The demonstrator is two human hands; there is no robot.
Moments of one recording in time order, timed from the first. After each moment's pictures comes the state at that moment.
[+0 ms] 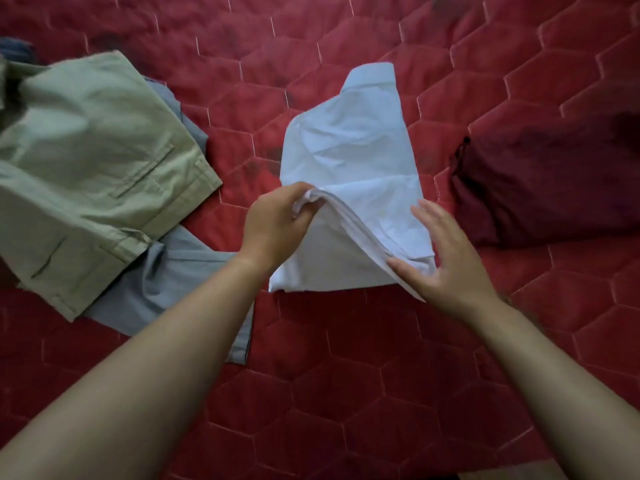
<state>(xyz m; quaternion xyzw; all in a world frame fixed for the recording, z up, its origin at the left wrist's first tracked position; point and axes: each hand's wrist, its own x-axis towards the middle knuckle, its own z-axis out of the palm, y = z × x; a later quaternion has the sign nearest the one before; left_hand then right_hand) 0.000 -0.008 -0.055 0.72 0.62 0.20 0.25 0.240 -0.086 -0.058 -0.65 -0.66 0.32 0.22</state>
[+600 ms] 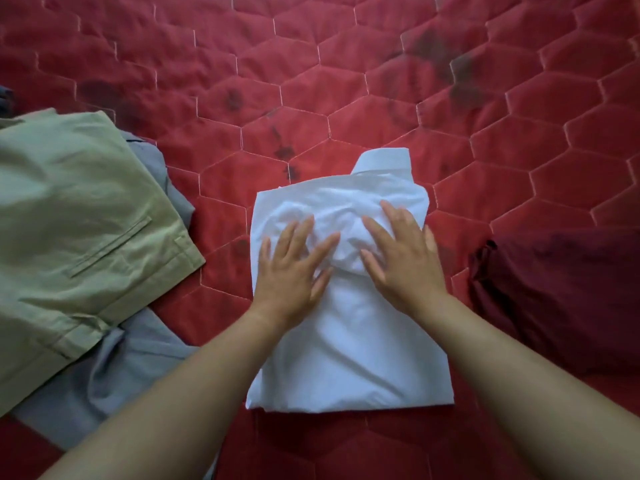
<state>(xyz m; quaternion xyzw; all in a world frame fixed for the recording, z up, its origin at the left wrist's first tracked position) 0.010 0.064 -0.143 0.78 0.60 0.00 0.16 0.202 0.077 -0.131 -0.65 -0.74 0.19 0.07</state>
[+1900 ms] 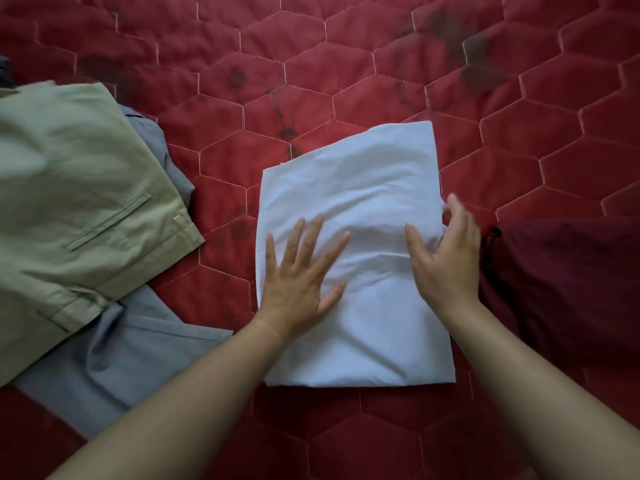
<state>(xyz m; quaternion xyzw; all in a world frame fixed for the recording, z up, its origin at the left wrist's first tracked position) 0.022 0.030 -0.152 0.81 0.59 0.00 0.07 0.231 0.059 -0.129 -0.74 -0.56 0.23 0.28</state>
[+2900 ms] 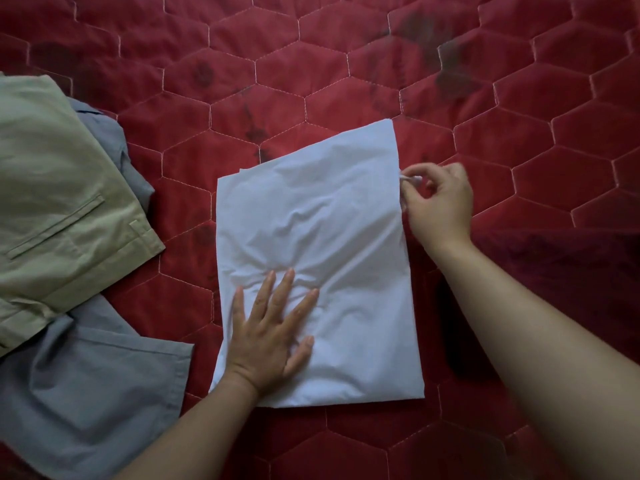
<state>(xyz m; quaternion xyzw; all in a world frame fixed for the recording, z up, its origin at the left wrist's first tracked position) 0.027 -0.023 -0.176 0.80 0.58 0.00 0.11 0.260 0.140 -0.125 -0.72 -0.53 0.28 0.36</state>
